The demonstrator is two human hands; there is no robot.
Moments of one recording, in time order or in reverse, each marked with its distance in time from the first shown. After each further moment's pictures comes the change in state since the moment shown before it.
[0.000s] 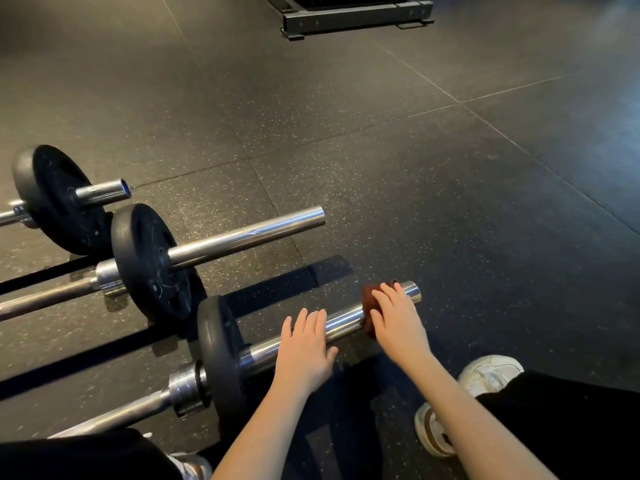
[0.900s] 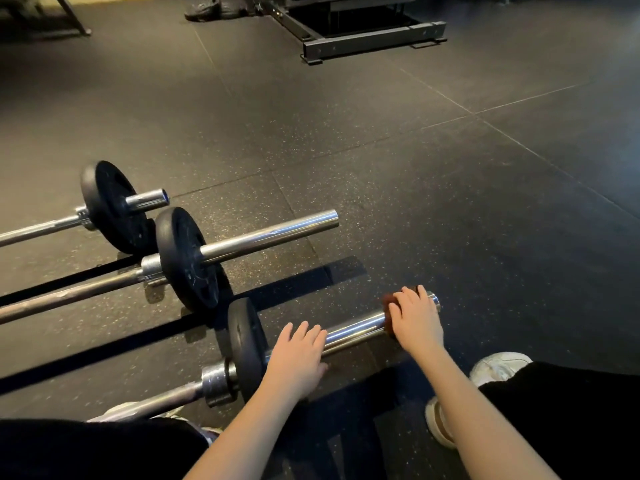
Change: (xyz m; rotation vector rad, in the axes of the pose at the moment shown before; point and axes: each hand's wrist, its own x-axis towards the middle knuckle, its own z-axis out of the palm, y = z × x) left_hand -0.058 -0.010 -0.030 0.318 -0.157 0.100; right_hand -0.018 0.013 -0.007 -0.021 -0.001 0.097
